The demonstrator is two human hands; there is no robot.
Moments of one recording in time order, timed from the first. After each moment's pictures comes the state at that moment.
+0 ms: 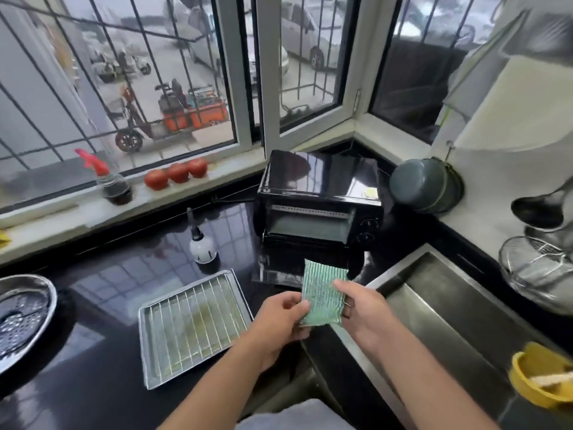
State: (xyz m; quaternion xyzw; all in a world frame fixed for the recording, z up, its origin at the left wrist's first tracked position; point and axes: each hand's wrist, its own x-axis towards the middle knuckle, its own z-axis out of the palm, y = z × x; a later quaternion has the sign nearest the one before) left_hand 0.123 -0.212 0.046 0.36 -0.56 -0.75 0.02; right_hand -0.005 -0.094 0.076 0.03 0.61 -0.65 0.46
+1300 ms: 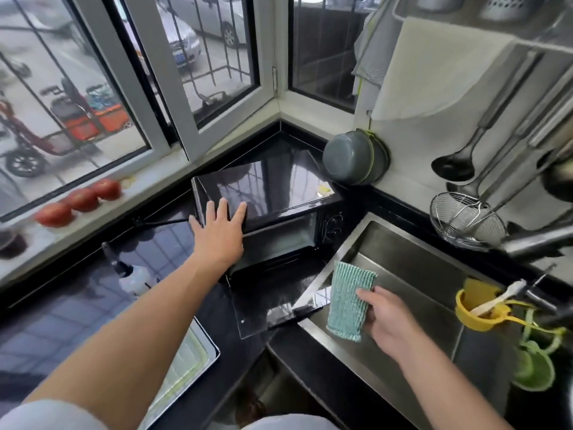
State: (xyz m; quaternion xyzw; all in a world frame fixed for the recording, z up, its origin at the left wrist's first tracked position) left_hand -0.029 -0.335 0.054 0.22 -0.98 0.04 -0.03; right_hand -0.050 -0.011 0.045 0.18 0.66 -0.66 0.31
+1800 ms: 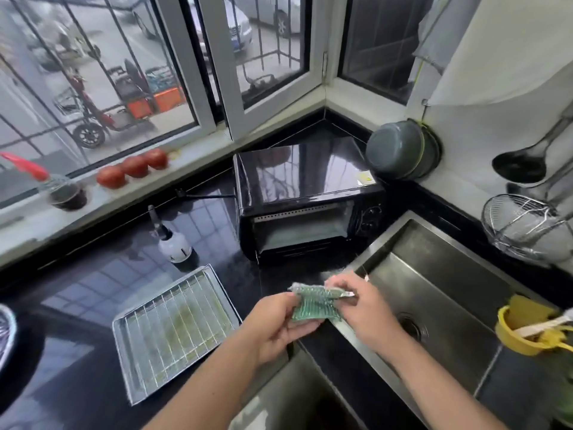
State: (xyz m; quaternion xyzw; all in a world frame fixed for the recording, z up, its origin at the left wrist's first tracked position) left_hand 0.090 -0.202 0.037 0.42 -0.37 -0.82 -0.09; right_hand -0.018 -0.049 0.025 -0.28 0.76 -0.54 0.25
